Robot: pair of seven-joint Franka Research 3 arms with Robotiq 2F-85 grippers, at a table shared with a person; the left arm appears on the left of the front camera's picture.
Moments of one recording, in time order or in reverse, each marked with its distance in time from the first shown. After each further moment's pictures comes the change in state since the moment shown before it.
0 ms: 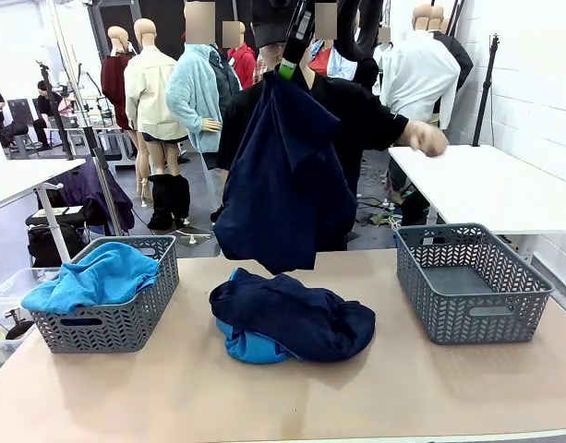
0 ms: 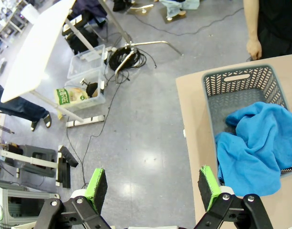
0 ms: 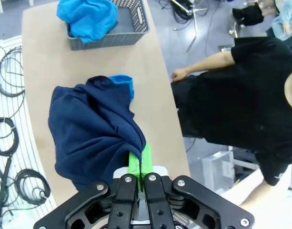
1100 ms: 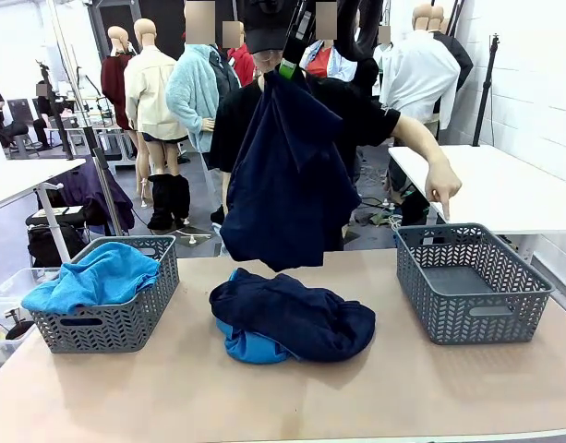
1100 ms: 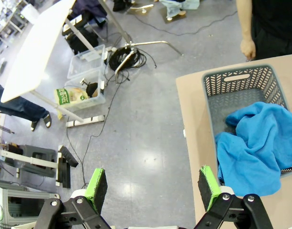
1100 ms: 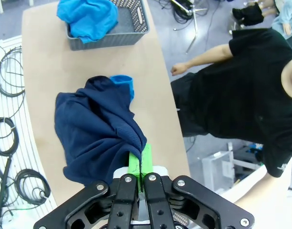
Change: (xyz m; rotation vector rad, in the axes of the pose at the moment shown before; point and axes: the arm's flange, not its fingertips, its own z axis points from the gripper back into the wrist) left arm 0.000 0.000 0.000 0.000 0.000 0.000; right arm 0.000 0.000 0.000 0.000 0.000 0.000
